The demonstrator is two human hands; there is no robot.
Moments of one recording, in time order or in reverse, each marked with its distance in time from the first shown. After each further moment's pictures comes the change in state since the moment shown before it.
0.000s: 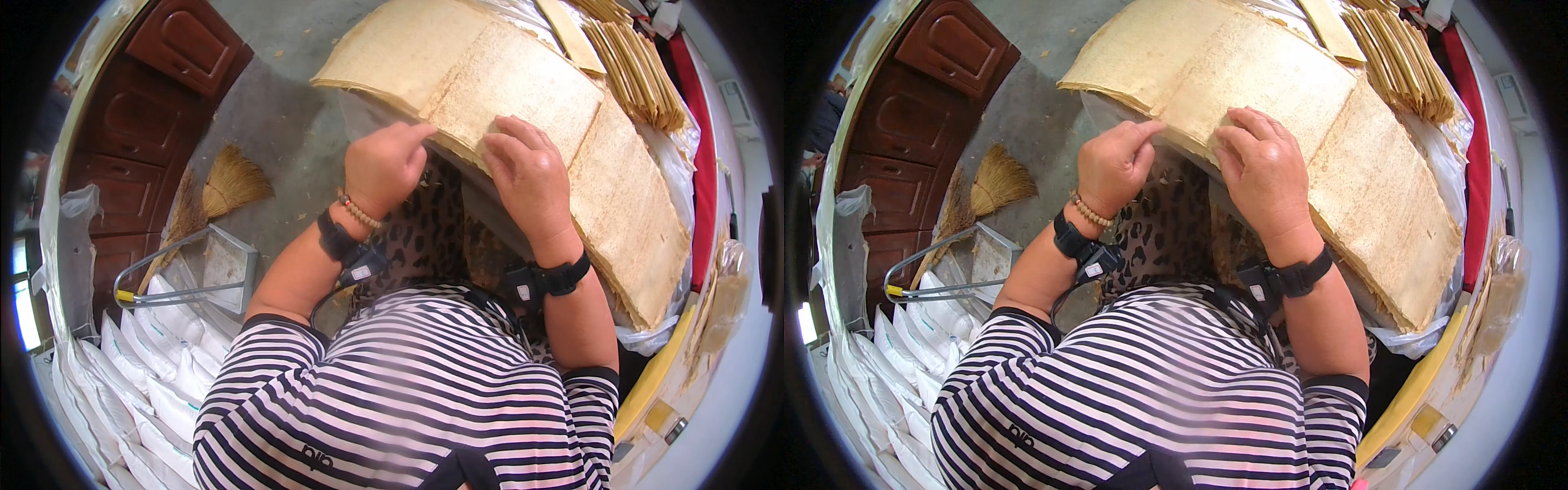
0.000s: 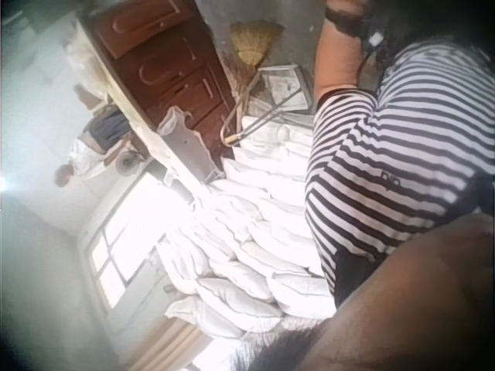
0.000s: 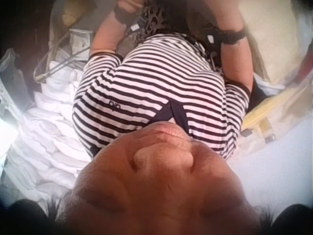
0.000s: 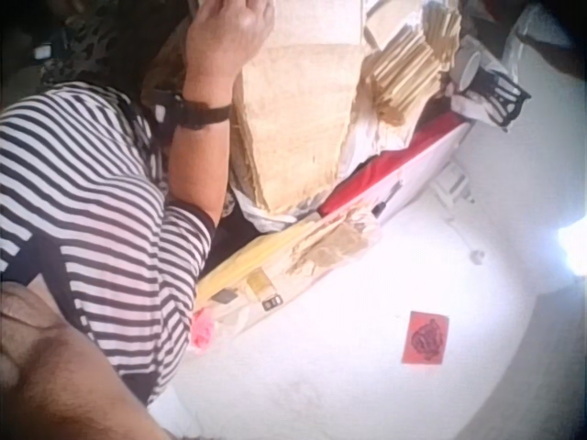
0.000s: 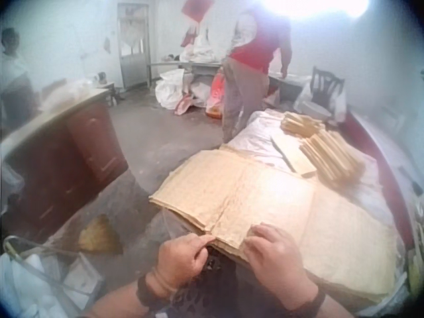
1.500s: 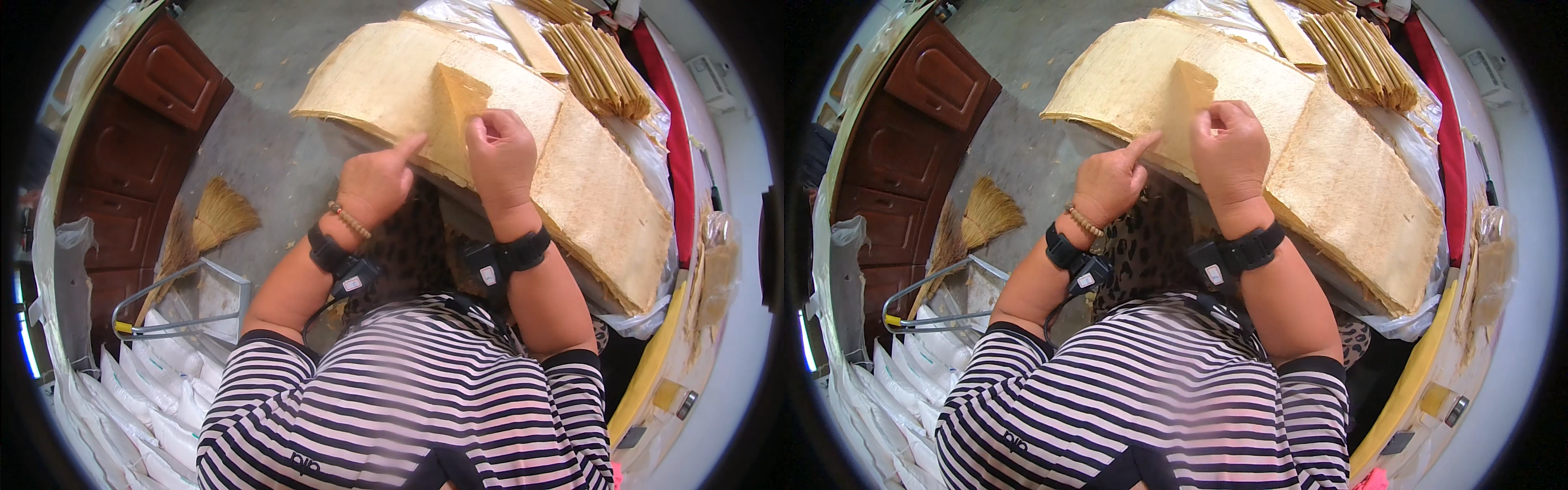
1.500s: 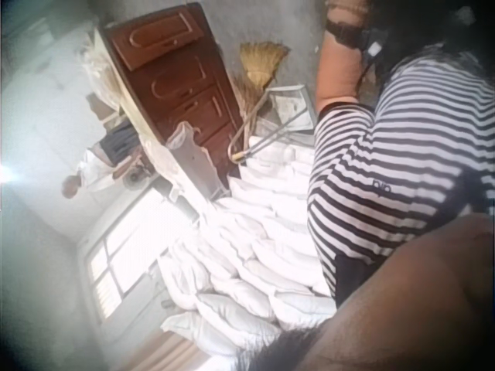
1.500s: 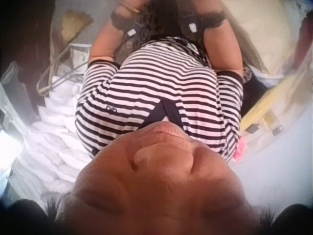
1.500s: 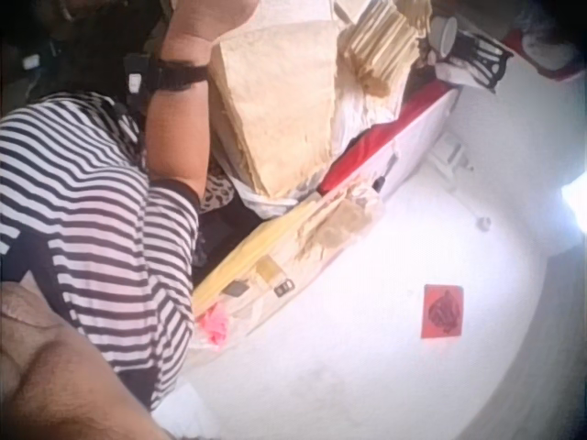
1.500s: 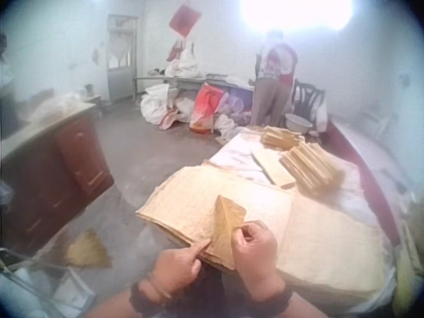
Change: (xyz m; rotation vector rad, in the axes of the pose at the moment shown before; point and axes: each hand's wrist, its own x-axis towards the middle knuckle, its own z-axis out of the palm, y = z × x) left_hand 0.012 0.005 0.009 0.085 -0.314 -0.083; right_hand 0.033 -0.010 0.018 0.285 0.376 0.455
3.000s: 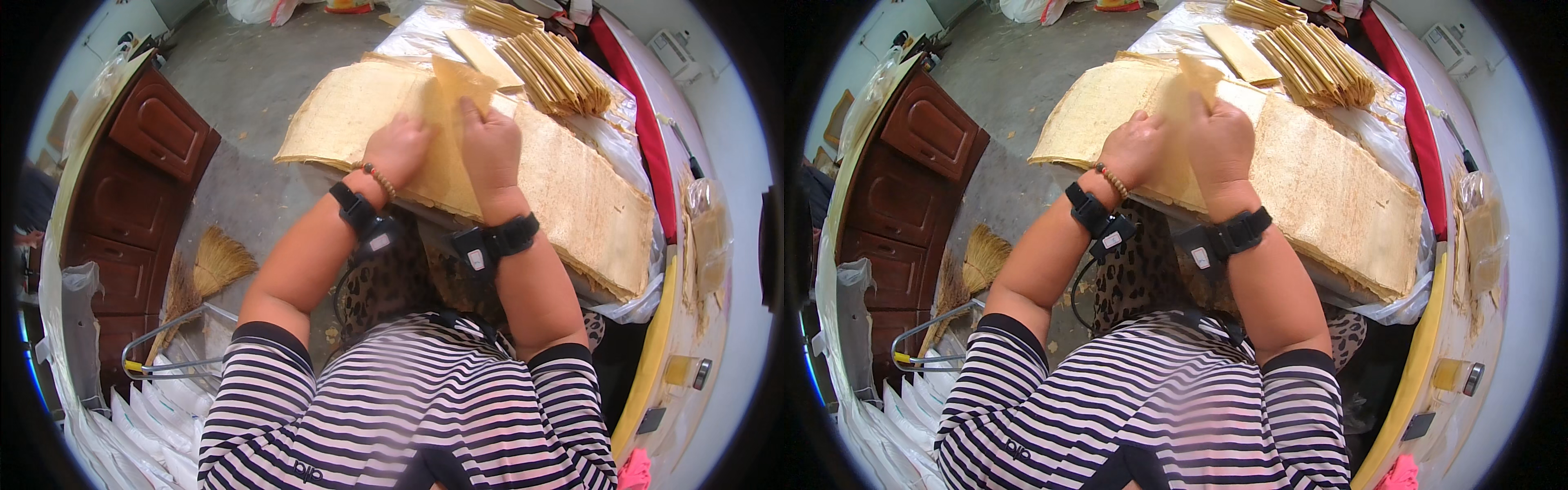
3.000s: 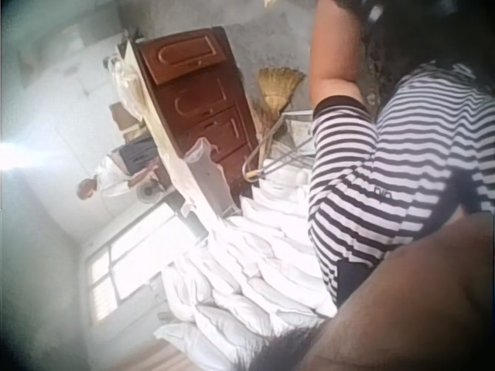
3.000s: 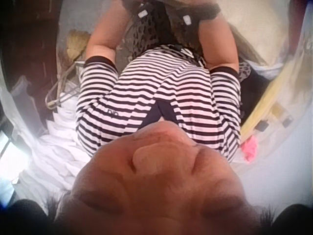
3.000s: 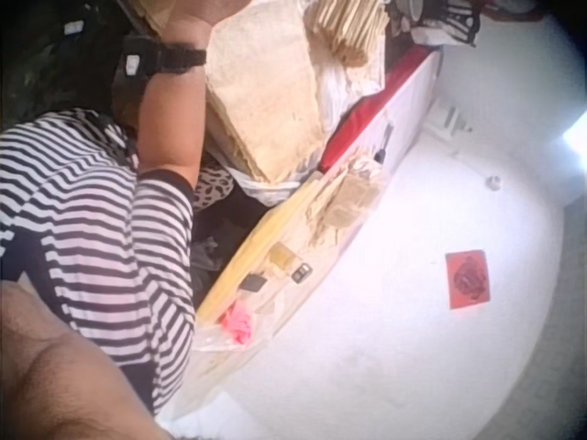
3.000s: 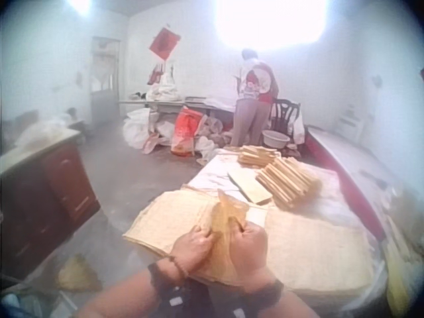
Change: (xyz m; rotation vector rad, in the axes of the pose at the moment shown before) left_hand 0.113 0.029 0.023 0.215 -0.048 0.381; right_hand 0.044 -0.016 -0.034 0.075 0.080 0.185
